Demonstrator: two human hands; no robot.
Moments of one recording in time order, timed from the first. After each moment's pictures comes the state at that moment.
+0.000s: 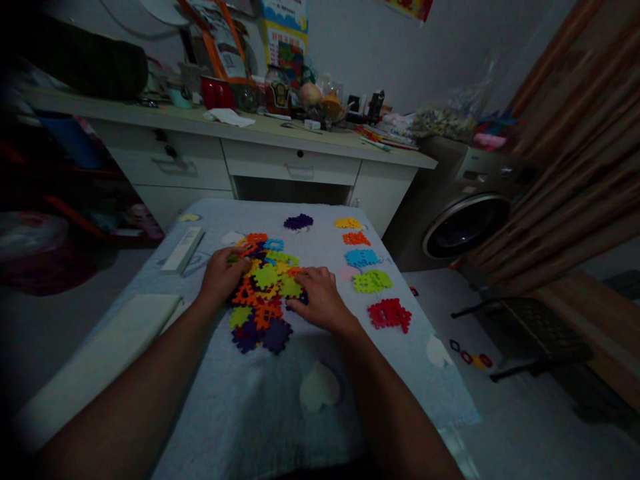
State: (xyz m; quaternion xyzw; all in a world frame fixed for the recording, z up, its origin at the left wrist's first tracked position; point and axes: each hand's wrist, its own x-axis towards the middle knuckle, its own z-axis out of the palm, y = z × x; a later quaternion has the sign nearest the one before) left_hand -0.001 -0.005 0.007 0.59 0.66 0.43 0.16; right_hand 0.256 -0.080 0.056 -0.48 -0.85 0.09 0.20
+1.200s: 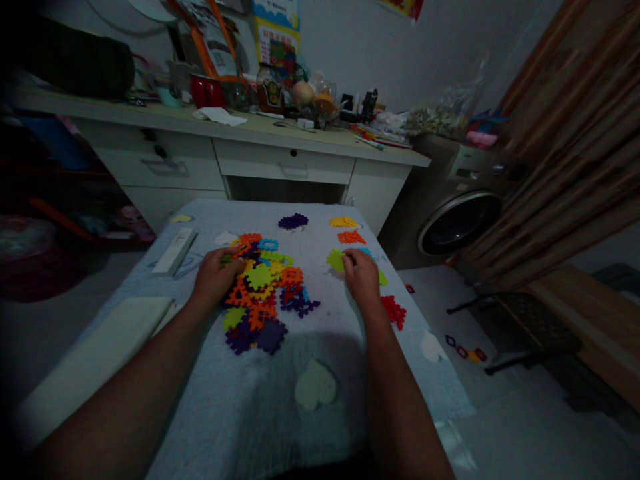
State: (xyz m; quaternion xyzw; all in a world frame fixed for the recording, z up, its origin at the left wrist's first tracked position) left_hand -0.001 -0.005 0.008 0.58 0.67 0.43 0.17; right_hand 0.332 -0.056 0.072 -0.62 -0.66 0.03 0.41
